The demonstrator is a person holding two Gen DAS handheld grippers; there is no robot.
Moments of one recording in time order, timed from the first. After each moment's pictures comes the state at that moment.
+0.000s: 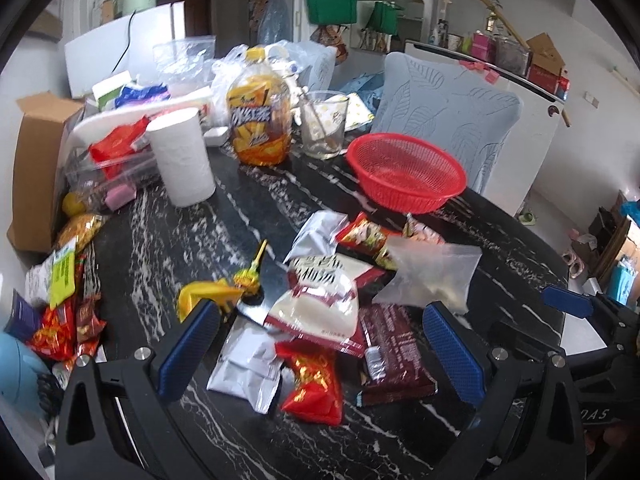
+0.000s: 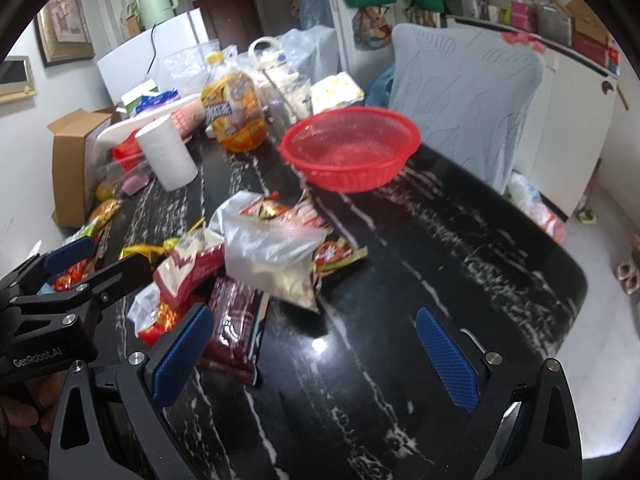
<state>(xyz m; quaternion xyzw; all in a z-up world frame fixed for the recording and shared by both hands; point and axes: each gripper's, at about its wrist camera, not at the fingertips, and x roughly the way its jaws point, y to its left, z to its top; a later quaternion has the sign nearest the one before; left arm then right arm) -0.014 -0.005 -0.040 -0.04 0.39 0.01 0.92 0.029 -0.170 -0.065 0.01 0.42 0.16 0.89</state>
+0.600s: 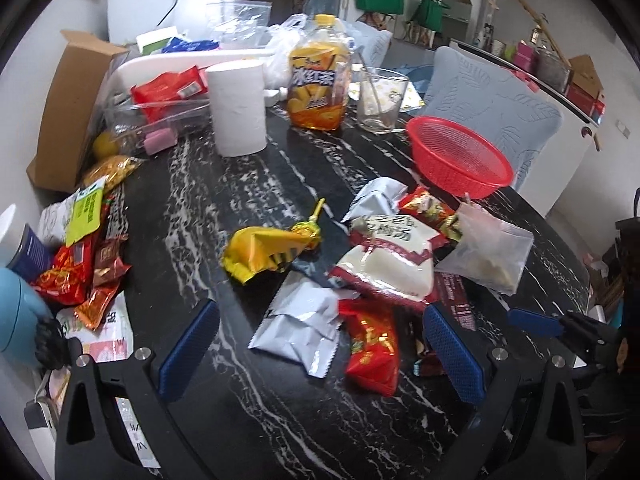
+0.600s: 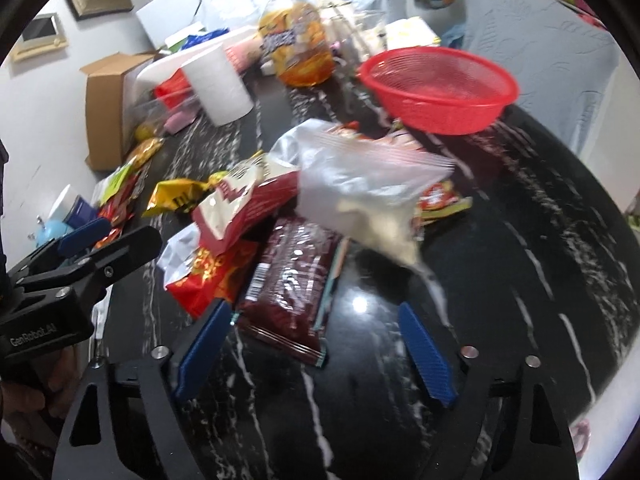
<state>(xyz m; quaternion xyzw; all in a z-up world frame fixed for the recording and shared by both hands) -0.032 0.039 -0.066 -0.08 0.41 0.07 0.90 0.036 -0.125 -0.107 -0.01 0.49 0.26 0.83</state>
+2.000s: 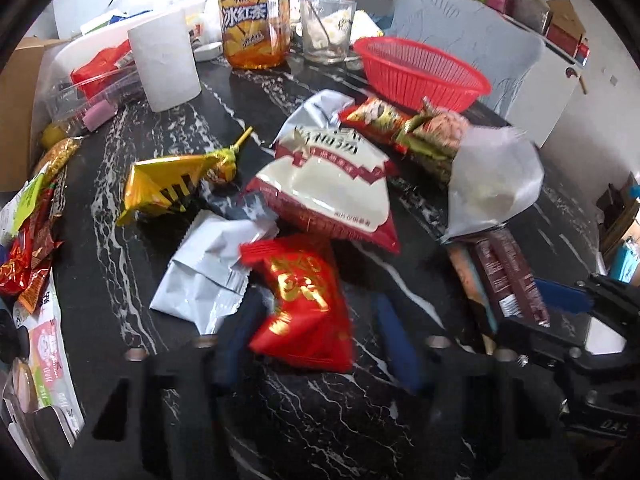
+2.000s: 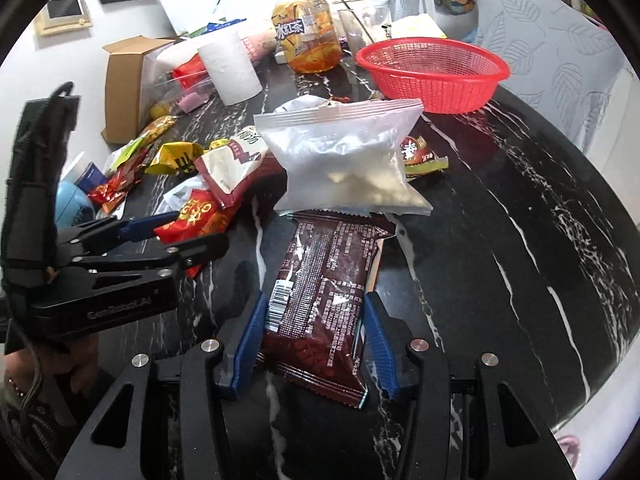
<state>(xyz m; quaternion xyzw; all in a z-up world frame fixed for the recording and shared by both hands) -0.013 -0.017 -0.119 -0.04 0.49 0.02 0.87 0.016 -0.161 -0.125 -0.02 0.48 0.29 0.83</state>
